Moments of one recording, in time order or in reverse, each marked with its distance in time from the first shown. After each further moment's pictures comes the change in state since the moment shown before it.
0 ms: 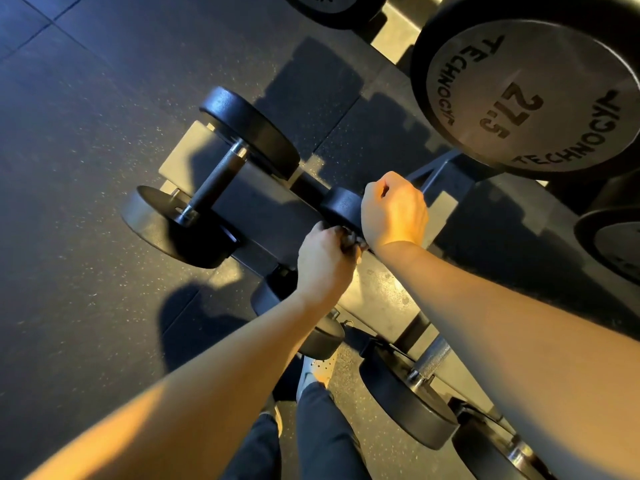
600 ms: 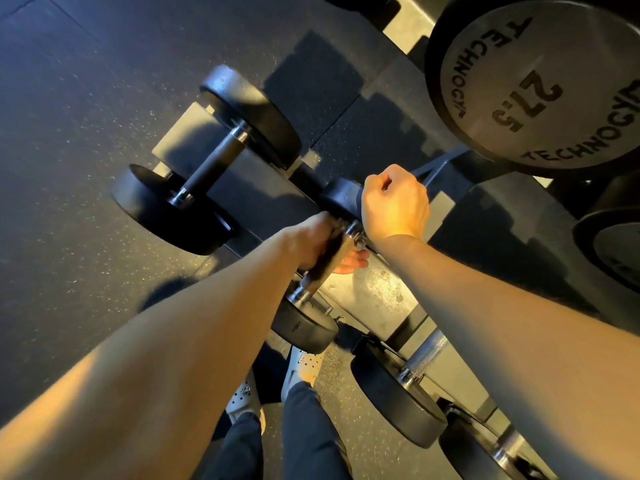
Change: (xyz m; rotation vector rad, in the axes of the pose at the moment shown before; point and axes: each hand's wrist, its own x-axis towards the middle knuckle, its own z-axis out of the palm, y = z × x) left_hand 0.053 -0.010 -0.018 -0.892 -0.691 -0.738; right_hand 0.001 0.003 0.003 -0.034 0.048 -0.036
